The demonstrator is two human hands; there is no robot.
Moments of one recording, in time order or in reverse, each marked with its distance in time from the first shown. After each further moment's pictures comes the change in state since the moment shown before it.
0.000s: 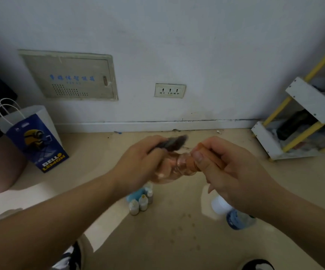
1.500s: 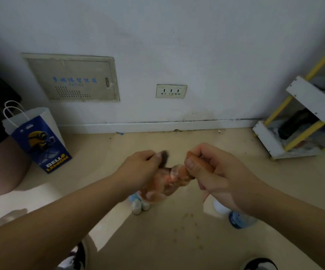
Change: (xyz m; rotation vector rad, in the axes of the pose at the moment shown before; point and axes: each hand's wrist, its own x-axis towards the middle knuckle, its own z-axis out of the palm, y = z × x) left_hand -0.012 0.001 -0.002 0.104 -0.079 -0.283; right_hand 0.004 0.002 0.016 0.220 -0.176 0.148
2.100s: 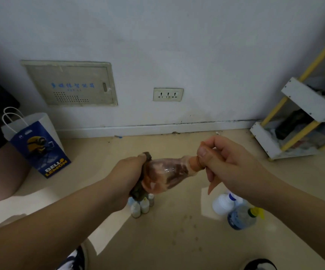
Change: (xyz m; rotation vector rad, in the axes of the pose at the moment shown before) left_hand 0.003 -0.007 0.008 -0.664 0.114 -0.433; right_hand -0.001 0.000 -0.029 0.011 0.154 0.043
